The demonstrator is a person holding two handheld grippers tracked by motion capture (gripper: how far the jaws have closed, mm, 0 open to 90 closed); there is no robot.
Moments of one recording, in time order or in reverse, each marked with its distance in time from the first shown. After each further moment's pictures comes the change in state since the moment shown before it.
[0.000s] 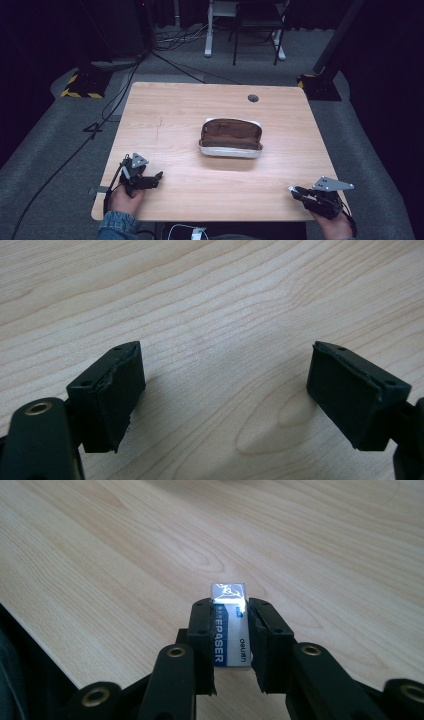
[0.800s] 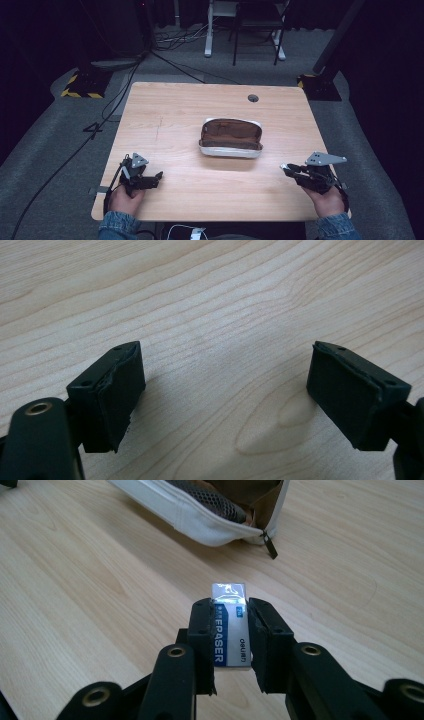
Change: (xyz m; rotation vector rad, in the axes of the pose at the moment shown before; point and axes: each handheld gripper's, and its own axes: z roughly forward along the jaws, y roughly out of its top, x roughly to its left) left arm 0.000 0.000 0.000 -0.002 0.001 -0.001; right arm -0.009 0.074 0.008 -0.047 0.016 -0.047
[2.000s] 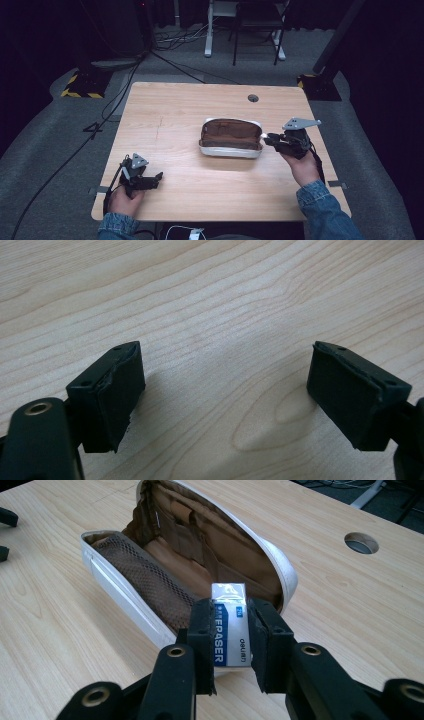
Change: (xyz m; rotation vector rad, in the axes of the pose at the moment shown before) left arm -0.001 -0.001 -0.001 0.002 -0.006 0.008; right arm -0.010 0.092 0.048 -0.050 0.017 -0.030
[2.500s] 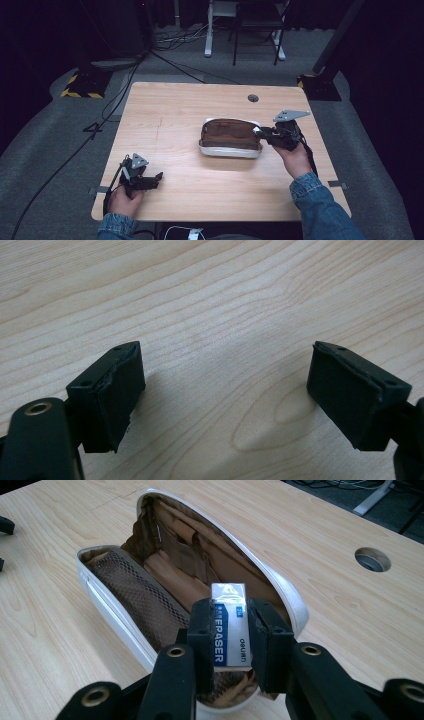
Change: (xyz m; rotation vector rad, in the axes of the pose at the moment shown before) left arm 0.000 0.000 0.000 0.000 0.001 0.001; right arm 0.001 0.024 0.022 0.018 0.015 -0.022
